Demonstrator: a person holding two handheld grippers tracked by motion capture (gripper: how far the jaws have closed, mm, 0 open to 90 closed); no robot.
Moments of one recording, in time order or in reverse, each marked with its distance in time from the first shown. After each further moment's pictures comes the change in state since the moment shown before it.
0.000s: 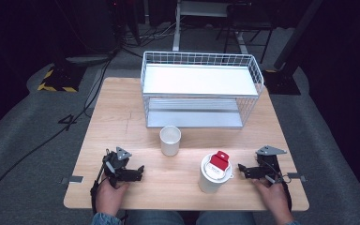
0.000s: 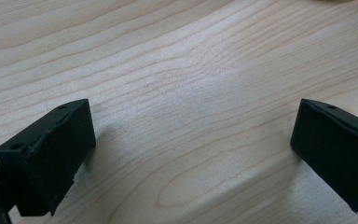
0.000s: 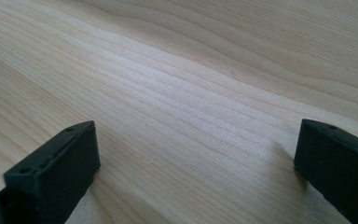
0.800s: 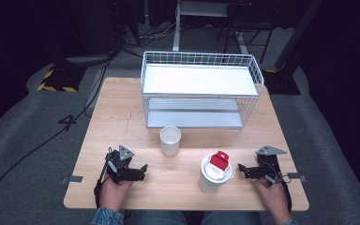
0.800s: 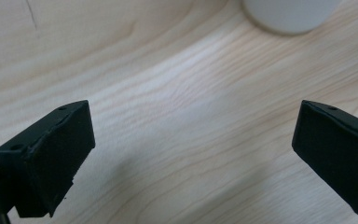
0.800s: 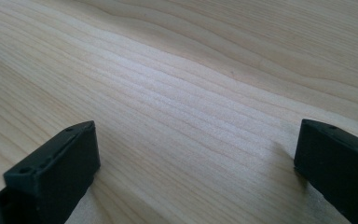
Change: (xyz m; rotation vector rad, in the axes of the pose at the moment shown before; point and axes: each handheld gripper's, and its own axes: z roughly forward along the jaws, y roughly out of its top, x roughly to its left) left arm -0.013 0.011 -0.011 -0.097 -0.035 0.039; right arm 0.000 0.000 0.000 0.000 0.000 0.000
